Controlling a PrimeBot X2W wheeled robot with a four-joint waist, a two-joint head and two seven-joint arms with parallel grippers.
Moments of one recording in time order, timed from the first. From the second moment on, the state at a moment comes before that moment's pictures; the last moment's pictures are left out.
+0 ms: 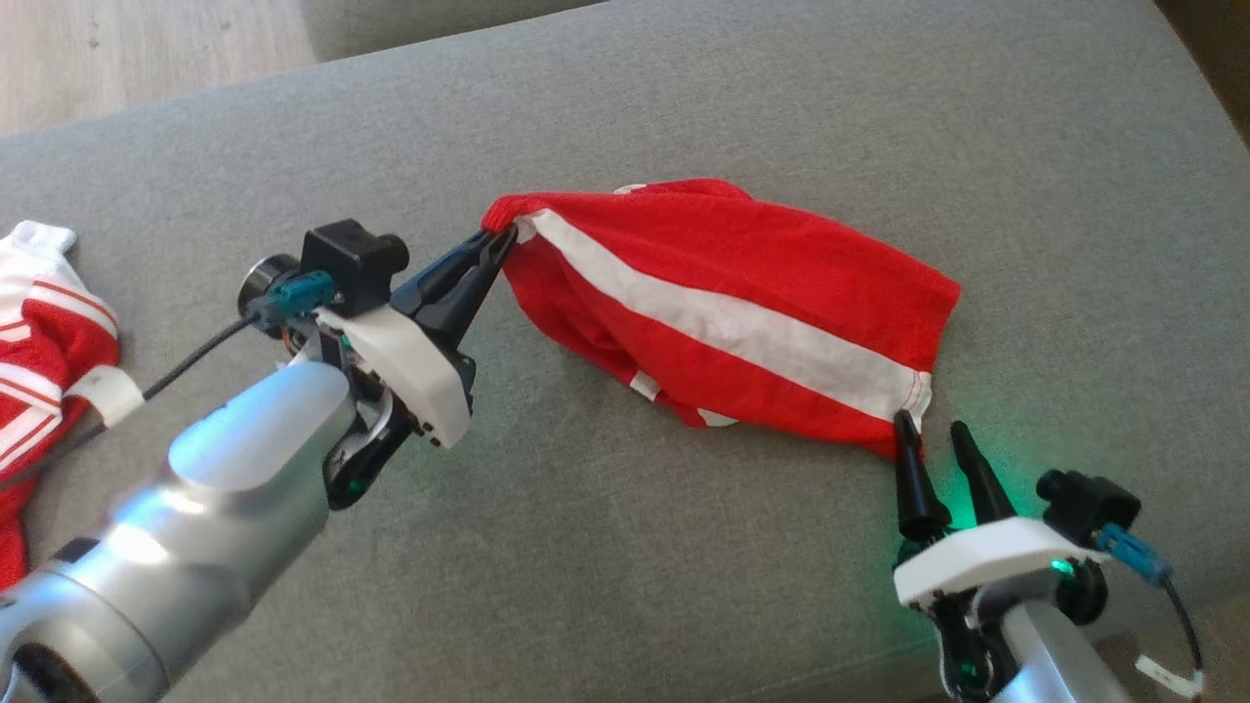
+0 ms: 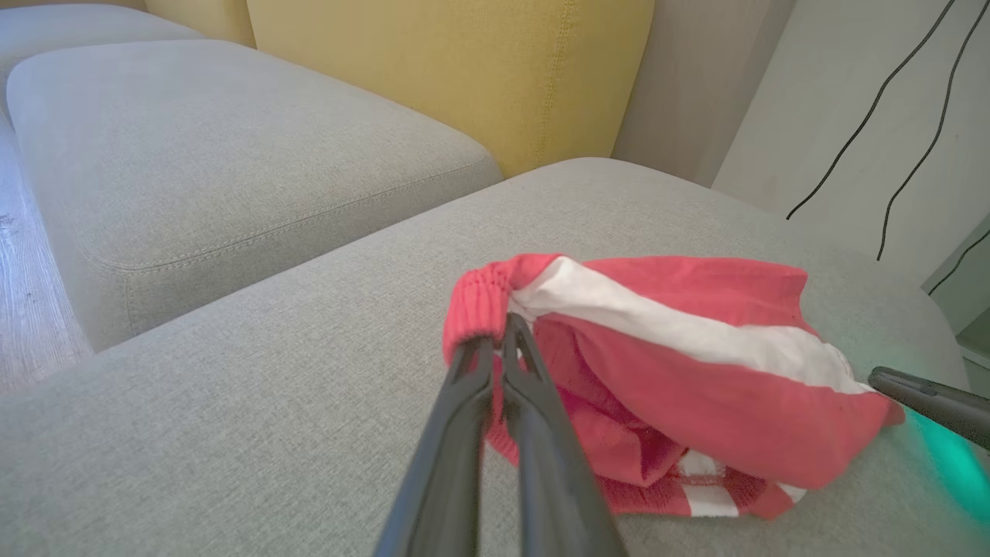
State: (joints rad) left arm -0.91 0.40 -1.23 0.61 -1.00 -0.13 -0.20; right arm -0.18 -0.05 0.16 0.61 0.53 0.13 -0.26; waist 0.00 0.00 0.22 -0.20
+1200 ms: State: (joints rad) left arm -1.14 0.54 -1.16 0.37 -0.95 -0.12 -0.21; right arm -0.53 -0.19 0.03 0.26 0.38 0.13 -0.11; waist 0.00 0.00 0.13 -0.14
